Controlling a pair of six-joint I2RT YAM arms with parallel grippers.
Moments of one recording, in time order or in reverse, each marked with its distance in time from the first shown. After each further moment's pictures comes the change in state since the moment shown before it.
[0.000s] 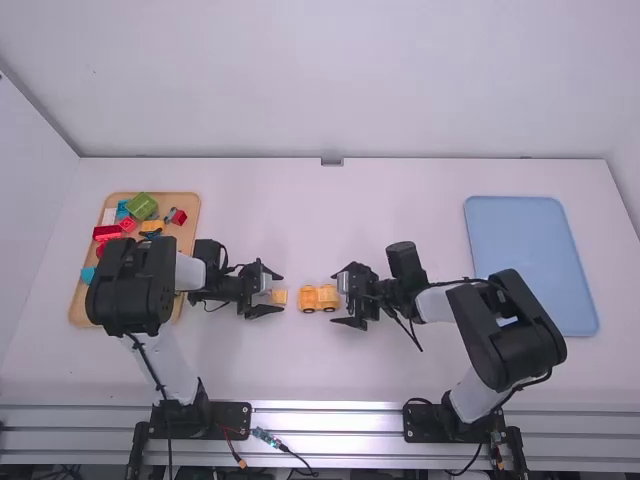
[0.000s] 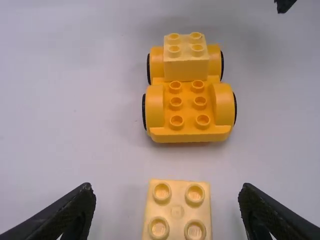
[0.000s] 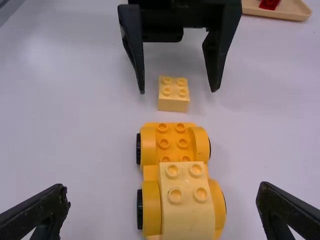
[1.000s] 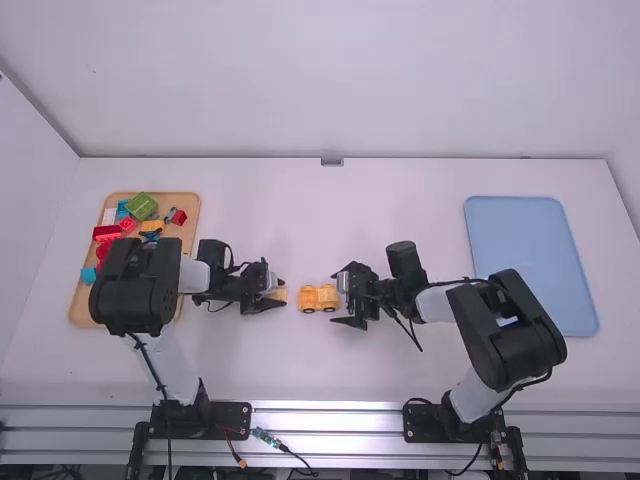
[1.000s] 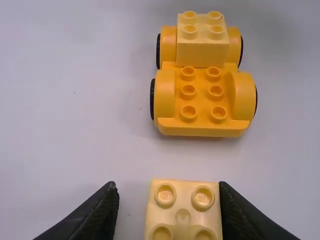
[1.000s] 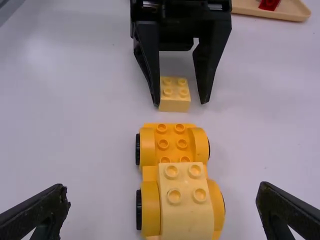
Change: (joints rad) left arm -0.016 0.000 -0.016 0.067 -0.059 -0.139; right arm 0.000 0.000 0.002 0.000 0.000 0.000
